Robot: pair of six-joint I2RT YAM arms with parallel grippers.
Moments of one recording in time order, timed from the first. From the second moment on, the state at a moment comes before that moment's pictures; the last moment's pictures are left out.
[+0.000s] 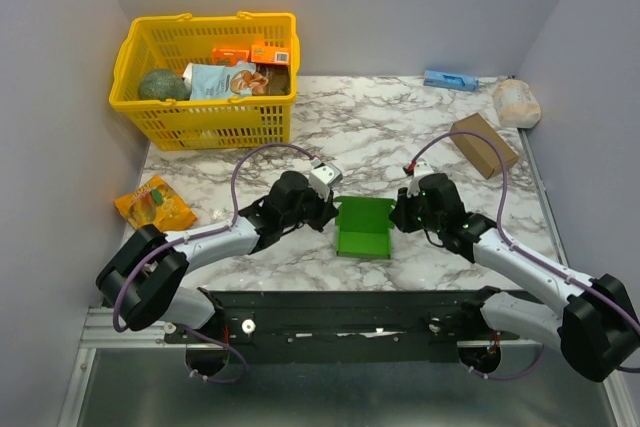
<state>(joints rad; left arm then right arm) -0.77 1.38 0.63 0.27 0.22 -0.16 0.56 1.06 0.54 -0.15 -0.03 0.27</state>
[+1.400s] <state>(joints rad) -0.94 1.44 0.45 0.72 -0.38 -0.27 0.90 1.30 0.42 0.46 0.64 0.50</state>
